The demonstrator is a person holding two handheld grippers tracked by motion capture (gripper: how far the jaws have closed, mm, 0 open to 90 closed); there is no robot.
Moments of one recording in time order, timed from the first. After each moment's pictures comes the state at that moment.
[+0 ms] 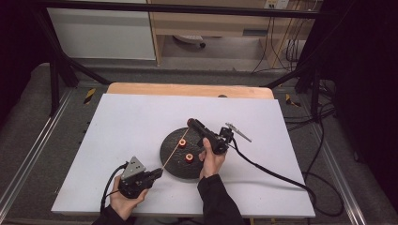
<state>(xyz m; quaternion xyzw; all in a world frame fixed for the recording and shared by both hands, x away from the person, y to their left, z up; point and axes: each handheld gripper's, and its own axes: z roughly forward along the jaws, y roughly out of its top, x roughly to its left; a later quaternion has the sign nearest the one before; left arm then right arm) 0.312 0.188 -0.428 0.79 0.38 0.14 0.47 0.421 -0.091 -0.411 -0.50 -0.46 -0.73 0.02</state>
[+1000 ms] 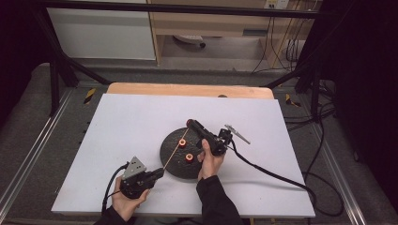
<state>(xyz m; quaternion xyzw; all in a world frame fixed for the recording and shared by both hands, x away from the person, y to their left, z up) 0.312 0.183 -0.429 0.77 0.39 0.14 0.48 0.419 -0.088 -0.416 -0.50 -0.45 -0.74 0.02</state>
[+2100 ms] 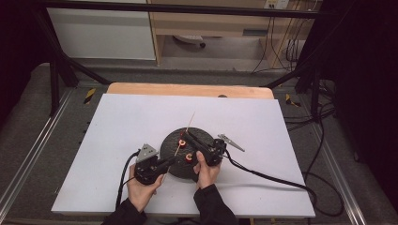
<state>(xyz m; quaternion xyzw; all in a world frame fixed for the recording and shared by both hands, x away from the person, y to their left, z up) 0.342 0.144 -0.404 0.74 0.43 0.13 0.49 0.397 -0.075 -0.435 -0.48 -0.49 -0.73 0.04</state>
